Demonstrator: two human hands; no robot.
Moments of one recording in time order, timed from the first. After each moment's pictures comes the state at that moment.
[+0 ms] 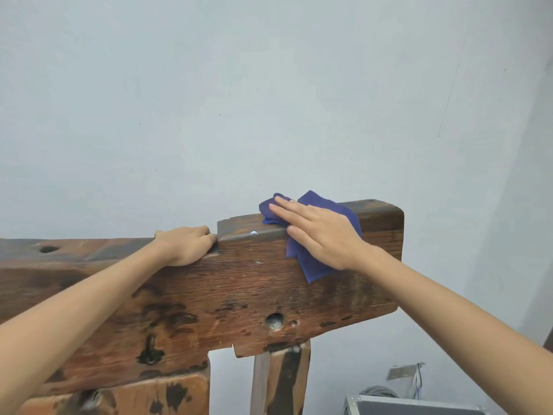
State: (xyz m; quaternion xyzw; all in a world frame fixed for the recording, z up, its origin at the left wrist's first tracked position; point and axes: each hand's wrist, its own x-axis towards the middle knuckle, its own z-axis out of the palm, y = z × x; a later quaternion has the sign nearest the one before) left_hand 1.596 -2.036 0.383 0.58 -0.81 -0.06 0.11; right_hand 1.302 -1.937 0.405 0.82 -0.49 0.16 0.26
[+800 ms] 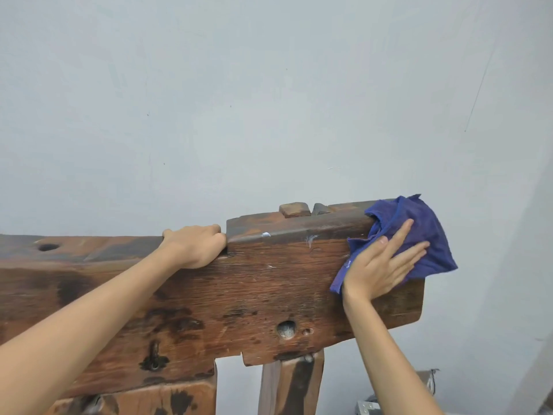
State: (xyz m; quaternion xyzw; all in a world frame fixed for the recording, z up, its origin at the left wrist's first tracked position) left_hand 1.588 -2.043 0.377 0.57 -0.81 -0.04 0.11; right_hand 1.302 -1.973 0.313 0.24 -0.68 0.67 0.19
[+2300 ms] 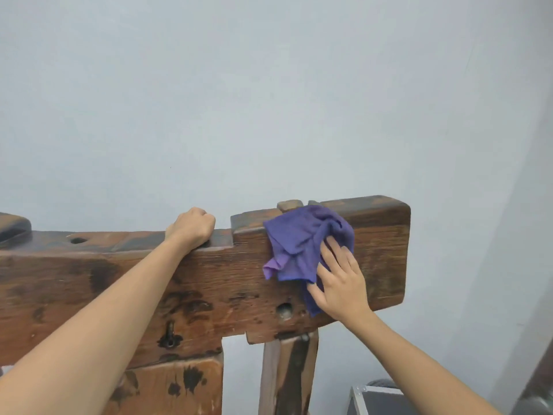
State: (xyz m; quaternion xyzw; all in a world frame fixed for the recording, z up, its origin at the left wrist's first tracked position) left_hand 1.607 -2.047 0.381 0.62 -0.70 -0.17 0.31; right_hand 1.291 -1.938 0.260 0.68 -0.51 0.32 0.41
